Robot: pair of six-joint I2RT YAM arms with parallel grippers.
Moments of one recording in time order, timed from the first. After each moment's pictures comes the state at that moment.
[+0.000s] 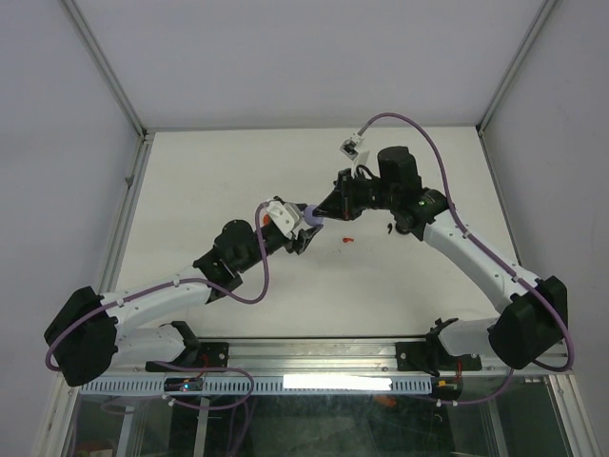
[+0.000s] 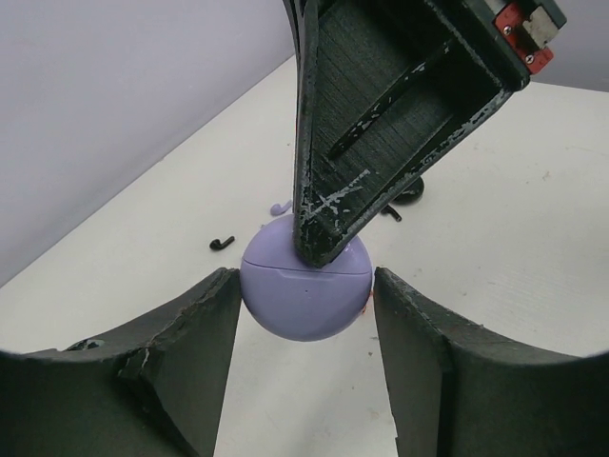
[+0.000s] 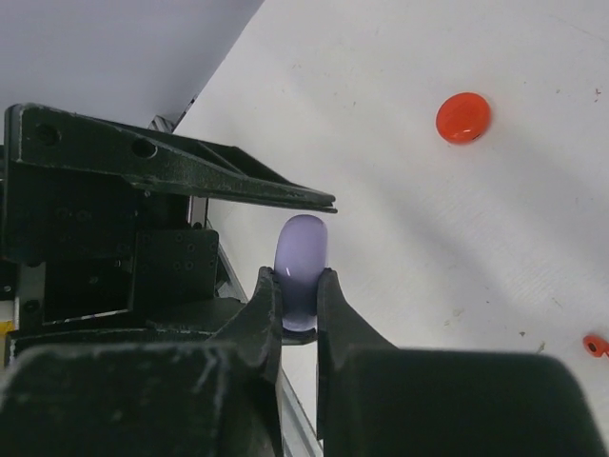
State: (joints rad) left arm -0.87 1.16 0.60 0.61 0.06 0.19; right arm 0.55 1.32 1.13 -0.28 -0.64 0.37
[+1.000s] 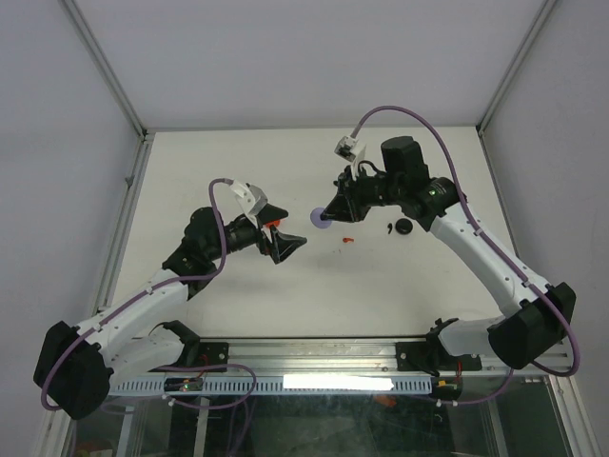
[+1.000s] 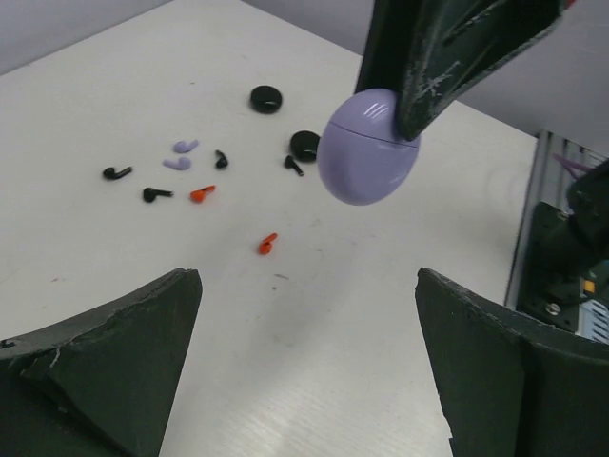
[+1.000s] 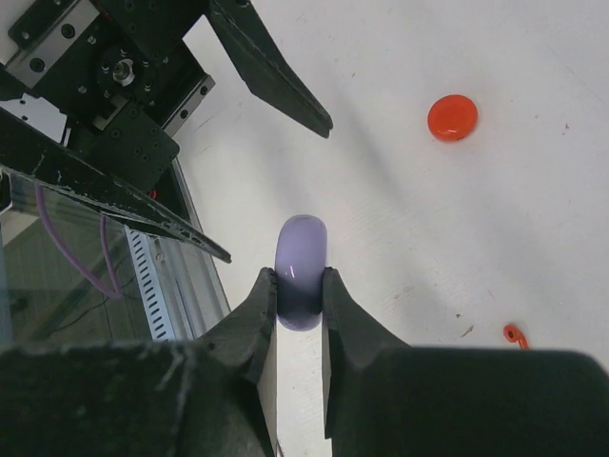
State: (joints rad) left arm -0.60 0.99 0.57 0.37 0.43 -0.14; right arm 0.54 1.32 1.29 -0.56 -0.70 0.03
